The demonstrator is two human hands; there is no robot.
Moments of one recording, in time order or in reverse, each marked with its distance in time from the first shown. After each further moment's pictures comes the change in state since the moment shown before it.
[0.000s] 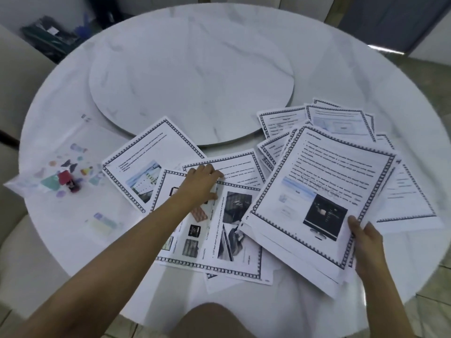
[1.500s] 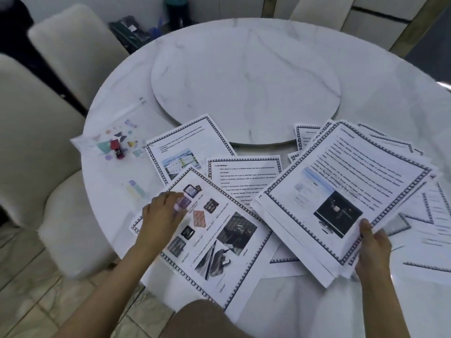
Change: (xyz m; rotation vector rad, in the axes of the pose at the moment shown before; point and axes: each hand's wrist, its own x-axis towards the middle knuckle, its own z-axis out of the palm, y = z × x) left_hand -0.150 -0.007 0.055 -0.367 0.463 -0.624; right_hand 0.021 -0.019 0.027 0.148 -0.174 -0.045
